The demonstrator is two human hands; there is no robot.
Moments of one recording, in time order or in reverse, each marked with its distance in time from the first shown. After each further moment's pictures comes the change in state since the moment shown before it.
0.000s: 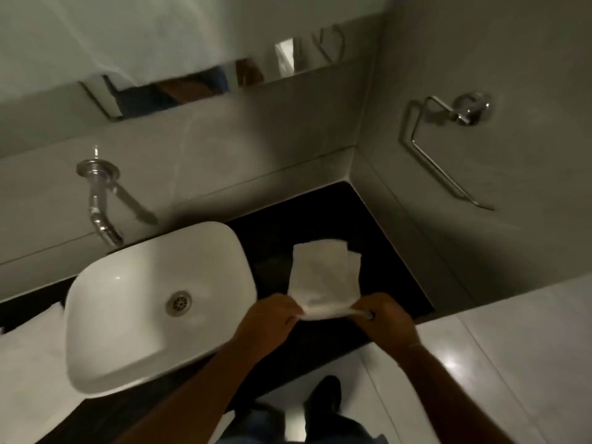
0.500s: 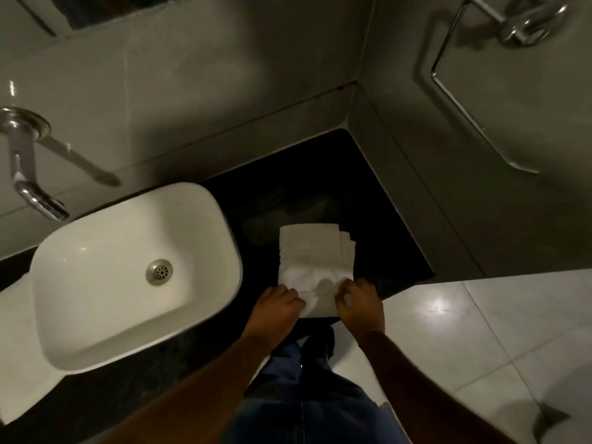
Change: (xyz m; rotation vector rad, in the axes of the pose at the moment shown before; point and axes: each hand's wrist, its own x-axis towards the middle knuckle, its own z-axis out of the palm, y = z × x) left_hand 0.012 -0.022 0.122 0.205 -0.001 0.076; right_hand 0.026 0.065 0.111 -0.142 0.077 0.233
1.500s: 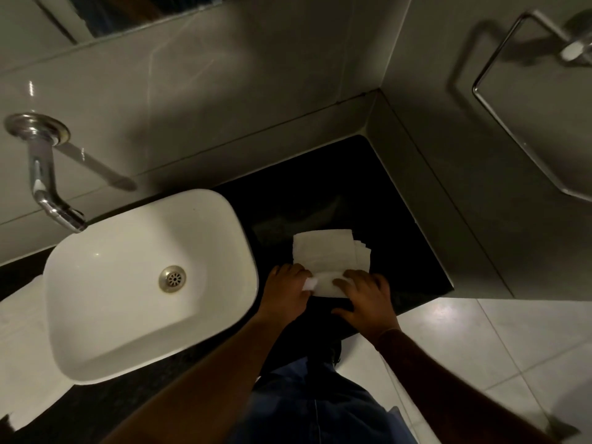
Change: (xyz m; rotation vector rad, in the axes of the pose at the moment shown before) left_hand 0.055 -0.032 -0.037 -0.164 -0.066 -0.198; right_hand 0.031 -0.022 -0.008 -0.333 -0.002 -0.452
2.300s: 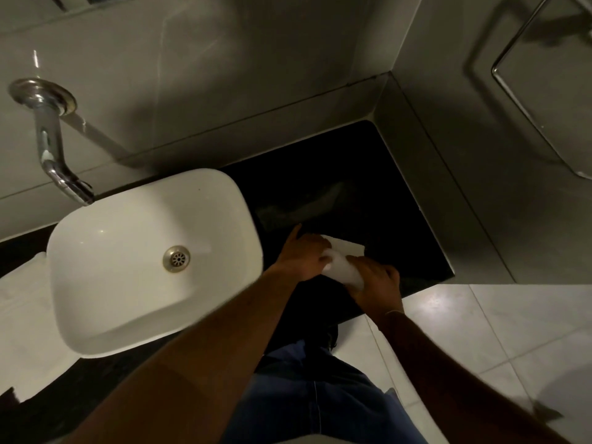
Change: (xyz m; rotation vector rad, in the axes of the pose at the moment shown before) left_hand 0.043 0.026 -0.031 0.171 -0.168 0.050; right_hand -0.005 -0.002 -0.001 0.161 -0.005 0.198
